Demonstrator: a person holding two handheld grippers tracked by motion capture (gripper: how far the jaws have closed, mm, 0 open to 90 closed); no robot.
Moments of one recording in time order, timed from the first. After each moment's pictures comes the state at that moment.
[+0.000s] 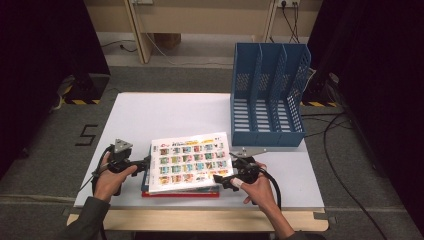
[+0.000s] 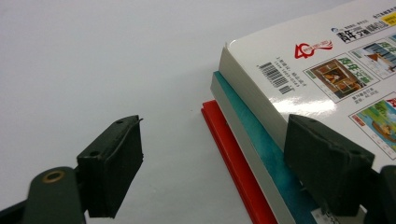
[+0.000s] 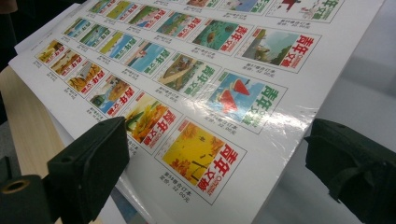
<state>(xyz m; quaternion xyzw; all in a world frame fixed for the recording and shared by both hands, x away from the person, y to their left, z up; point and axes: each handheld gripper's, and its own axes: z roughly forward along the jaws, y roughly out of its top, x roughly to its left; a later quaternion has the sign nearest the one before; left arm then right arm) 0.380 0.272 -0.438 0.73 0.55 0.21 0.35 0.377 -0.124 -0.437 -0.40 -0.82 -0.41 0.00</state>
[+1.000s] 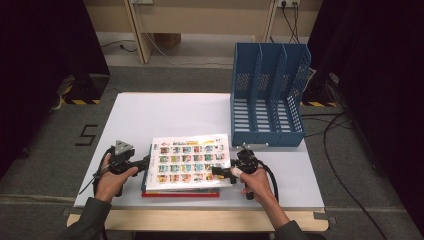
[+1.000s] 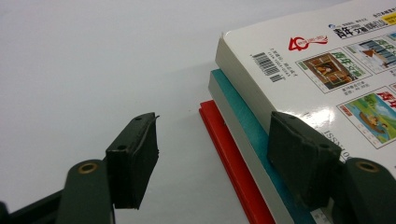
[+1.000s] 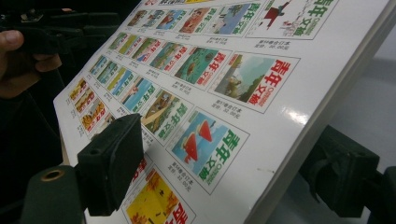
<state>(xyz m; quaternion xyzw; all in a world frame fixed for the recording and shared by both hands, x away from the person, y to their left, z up) 0.375 0.270 -0.443 0.72 0.55 0.22 0.36 0.407 -0.128 -0.458 -0.43 -0.77 -0.47 0.11</state>
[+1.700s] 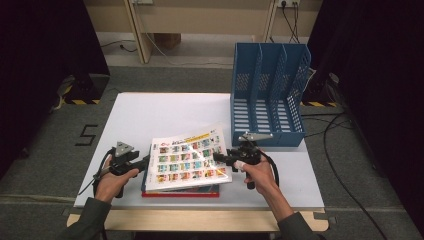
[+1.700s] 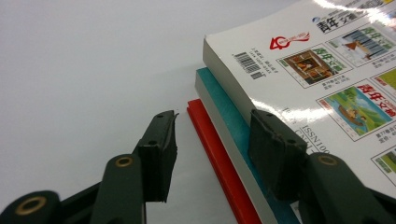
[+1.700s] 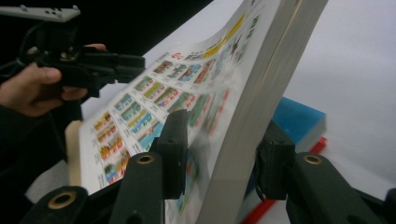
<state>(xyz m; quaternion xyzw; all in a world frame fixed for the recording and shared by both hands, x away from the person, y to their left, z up) 0.370 0.266 -0.443 0.73 0.54 0.21 0.37 0.424 -0.124 -0.414 -0.38 -0.77 -0.51 0.08</state>
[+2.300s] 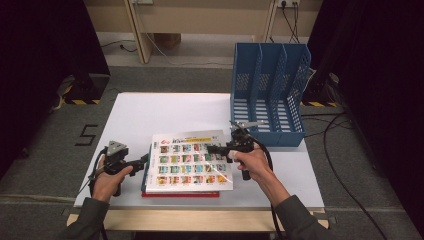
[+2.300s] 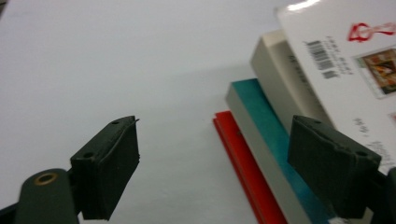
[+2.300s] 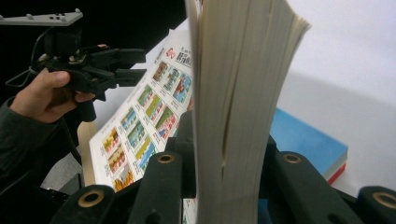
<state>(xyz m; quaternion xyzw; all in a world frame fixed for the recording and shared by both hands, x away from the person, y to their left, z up) 0.374 0.290 -0.445 0.69 0.57 0.23 0.39 0.441 -0.107 -0.392 -0.38 -0.79 -0.48 0.09</state>
